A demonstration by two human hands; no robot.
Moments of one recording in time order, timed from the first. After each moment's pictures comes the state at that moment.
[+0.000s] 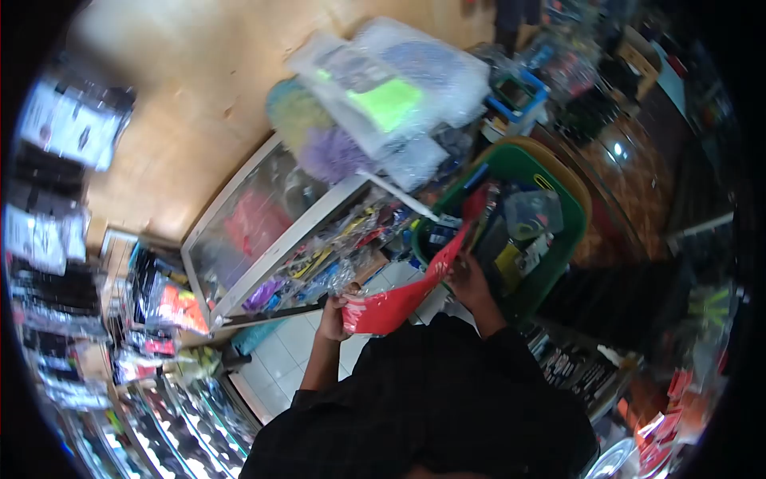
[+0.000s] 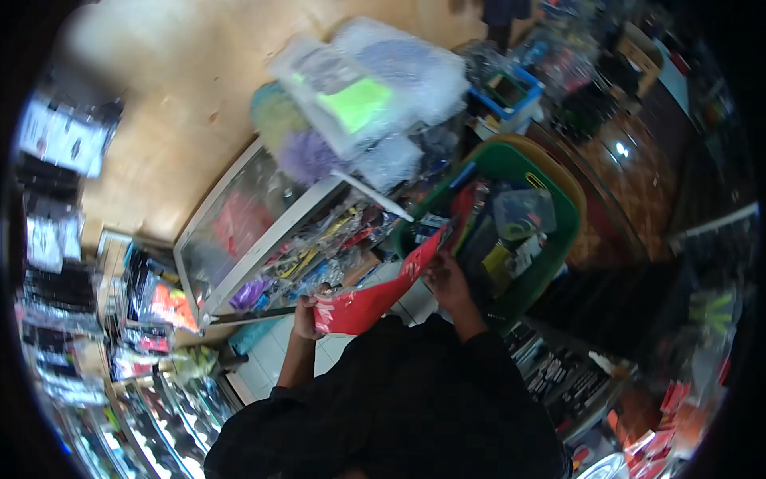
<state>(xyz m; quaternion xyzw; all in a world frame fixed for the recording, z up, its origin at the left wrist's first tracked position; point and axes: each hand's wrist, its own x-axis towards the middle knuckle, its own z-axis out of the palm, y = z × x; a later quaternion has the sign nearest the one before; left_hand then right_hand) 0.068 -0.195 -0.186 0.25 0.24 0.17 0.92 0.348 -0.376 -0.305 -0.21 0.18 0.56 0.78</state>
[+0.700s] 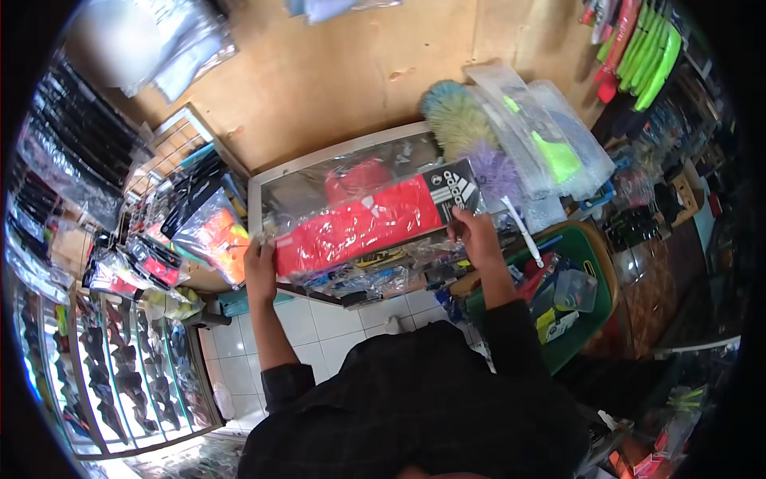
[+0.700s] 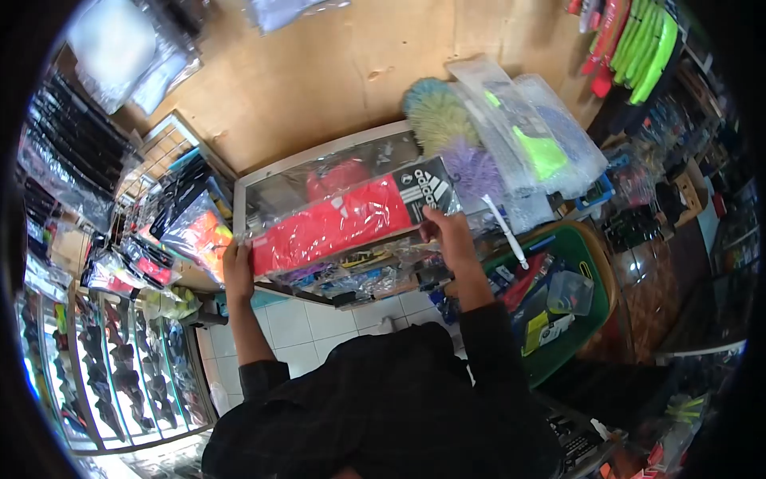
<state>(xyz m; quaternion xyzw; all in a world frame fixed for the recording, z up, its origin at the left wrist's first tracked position) -0.166 -0.027 -0.066 0.59 0.59 0.43 0.34 0.245 -0.116 -0.112 -0.45 -0.26 0.54 0.66</state>
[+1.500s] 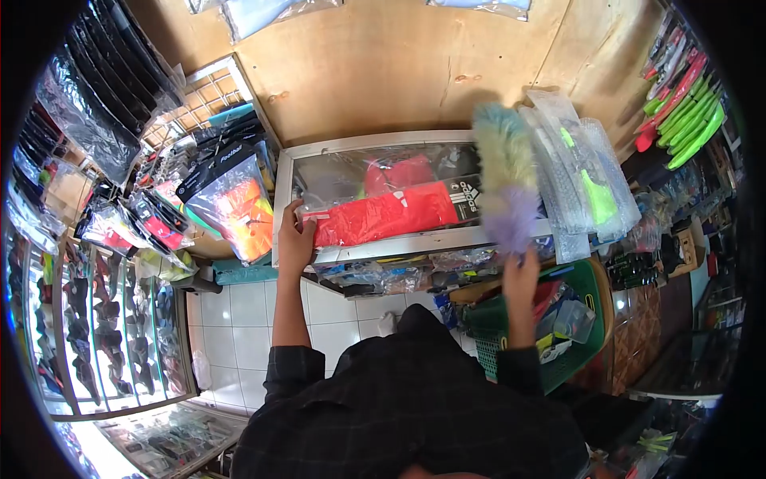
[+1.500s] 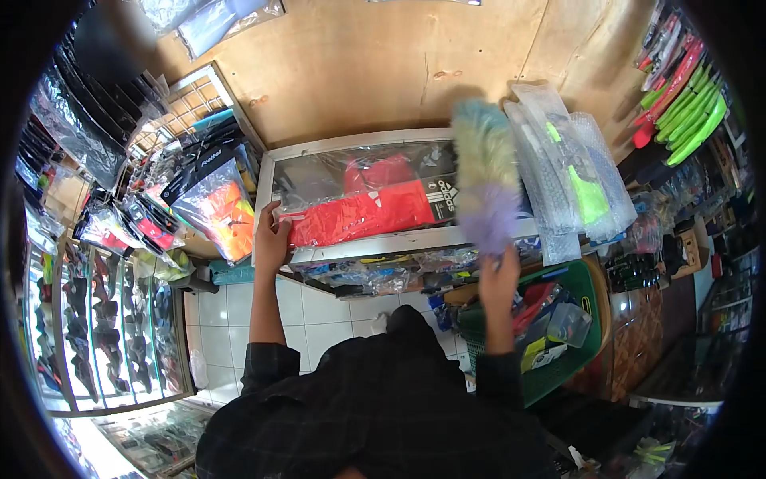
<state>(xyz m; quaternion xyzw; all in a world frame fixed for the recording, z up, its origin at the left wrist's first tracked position) -0.177 0.017 -0.129 0.62 0.60 0.41 0.30 0.249 -0.155 -0.143 -0.72 -0.50 0.09 0.47</state>
